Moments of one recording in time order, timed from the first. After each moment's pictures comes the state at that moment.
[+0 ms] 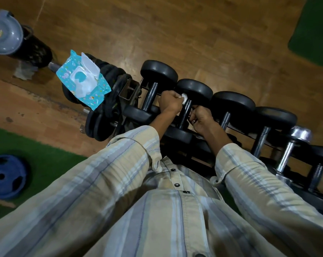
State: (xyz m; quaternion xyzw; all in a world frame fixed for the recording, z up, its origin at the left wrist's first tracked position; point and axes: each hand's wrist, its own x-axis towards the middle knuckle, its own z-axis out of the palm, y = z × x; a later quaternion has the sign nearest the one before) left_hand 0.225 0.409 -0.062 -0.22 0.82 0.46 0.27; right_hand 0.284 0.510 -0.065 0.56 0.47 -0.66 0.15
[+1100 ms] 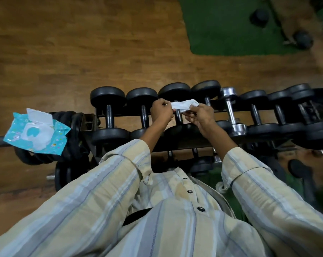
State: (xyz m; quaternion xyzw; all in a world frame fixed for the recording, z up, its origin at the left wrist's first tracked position) left_hand 0.313 0.458 0.002 0.03 0.77 0.54 0.34; right_hand 0.422 0.553 0.031 0.55 0.49 -0.66 -0.14
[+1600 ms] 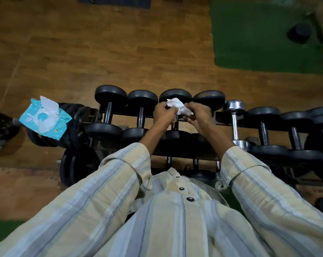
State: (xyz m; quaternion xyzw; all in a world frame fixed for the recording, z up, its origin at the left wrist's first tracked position) left_hand 0.344 0.495 0.008 -0.01 0.77 0.55 0.33; right_hand 0.424 0.606 0.029 0.45 0.48 -0.75 -0.08
